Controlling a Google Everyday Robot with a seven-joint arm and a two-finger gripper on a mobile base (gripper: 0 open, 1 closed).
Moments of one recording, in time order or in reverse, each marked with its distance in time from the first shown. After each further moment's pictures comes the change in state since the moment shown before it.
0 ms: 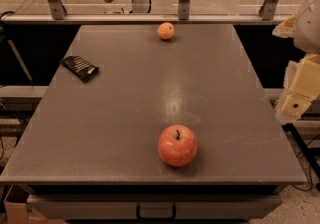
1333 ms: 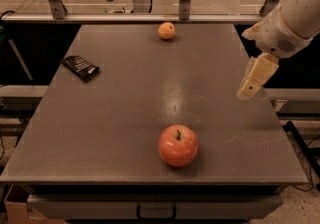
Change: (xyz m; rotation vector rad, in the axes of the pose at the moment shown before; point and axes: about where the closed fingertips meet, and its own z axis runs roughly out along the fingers) arm -0.020 -0.084 0.097 0.005 -0.199 0.008
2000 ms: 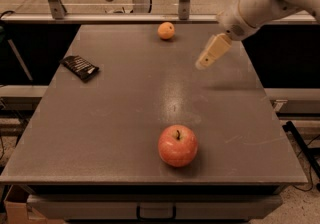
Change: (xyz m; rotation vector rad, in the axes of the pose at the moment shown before) arm -0.068 -0.096 0.071 0.103 -0.194 0.098
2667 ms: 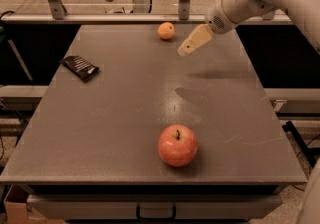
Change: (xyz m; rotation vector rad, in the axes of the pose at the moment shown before) arm -0.037 -0.028 0.038 0.043 -0.059 0.191
